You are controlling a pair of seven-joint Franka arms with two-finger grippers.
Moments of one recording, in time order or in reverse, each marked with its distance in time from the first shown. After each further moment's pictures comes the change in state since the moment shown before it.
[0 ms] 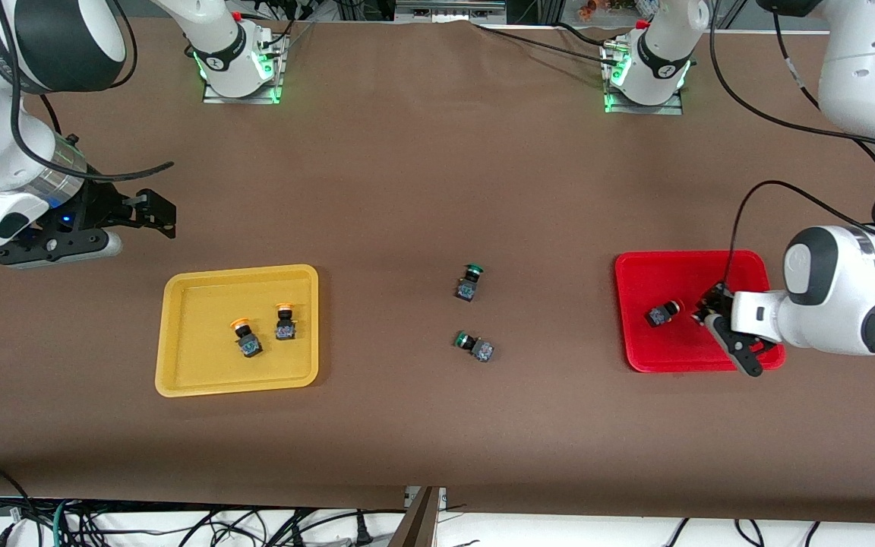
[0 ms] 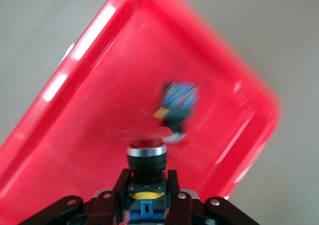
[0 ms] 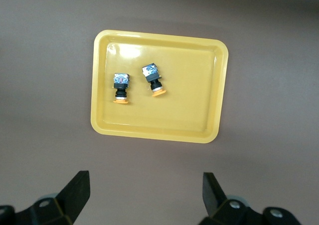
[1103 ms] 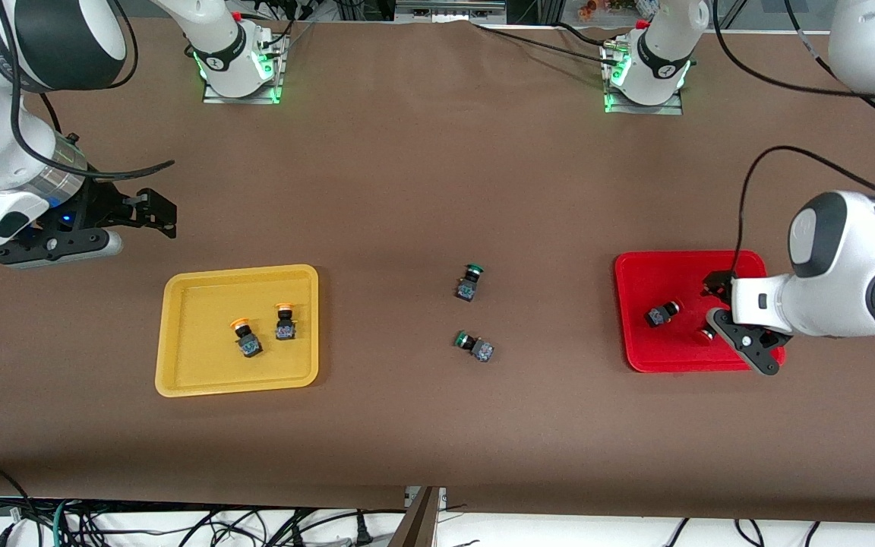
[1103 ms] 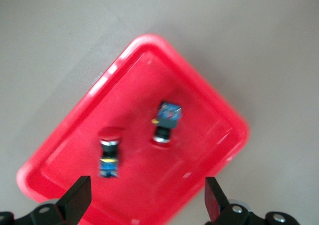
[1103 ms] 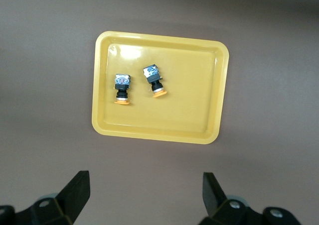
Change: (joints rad) left arm -0.003 -0.171 -0.191 0.030 0.088 -0.134 -0.461; right arm 0.001 0.000 0.002 0.004 0.000 0.000 0.000
